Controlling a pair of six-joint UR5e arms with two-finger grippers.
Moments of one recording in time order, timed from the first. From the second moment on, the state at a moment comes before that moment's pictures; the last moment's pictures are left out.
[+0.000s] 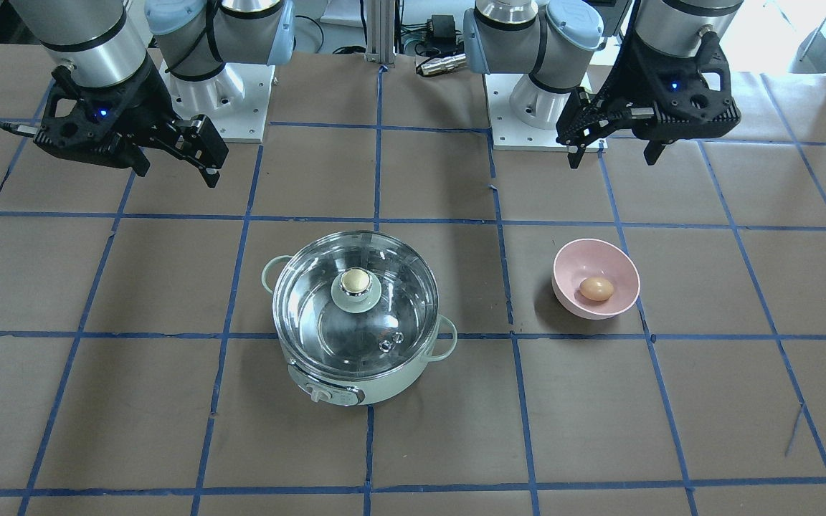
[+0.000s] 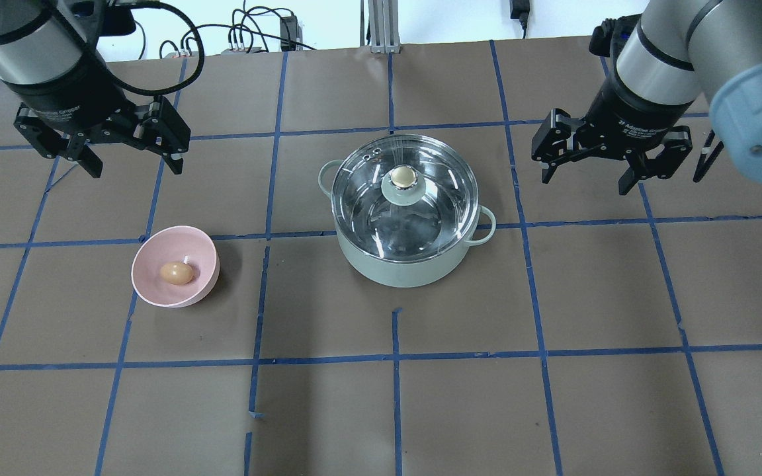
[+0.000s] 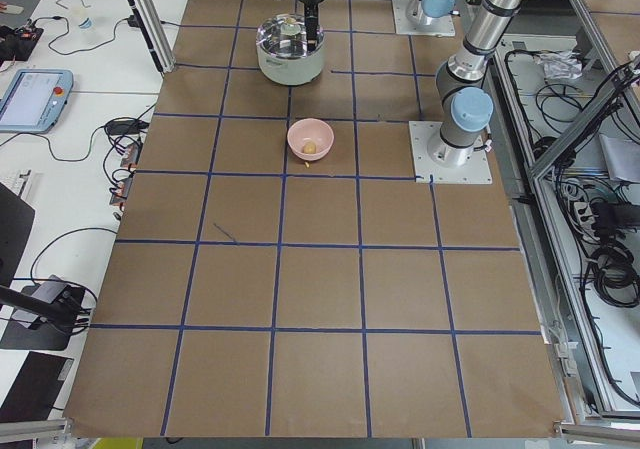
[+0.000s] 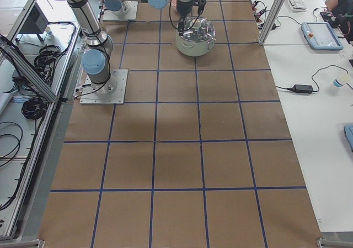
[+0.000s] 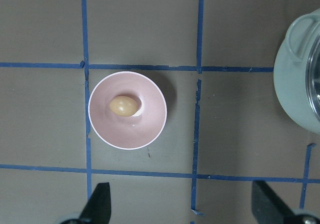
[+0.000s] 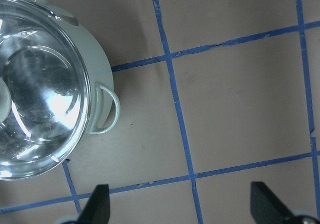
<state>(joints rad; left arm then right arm) -1.53 -1.51 -1.56 -1.64 1.64 0.01 1.54 -1.63 1.69 -1.61 -1.52 0.18</state>
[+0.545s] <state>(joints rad) -1.51 -1.52 -1.62 -1.64 1.64 0.10 1.54 -1.63 1.69 -1.61 -1.52 0.17</state>
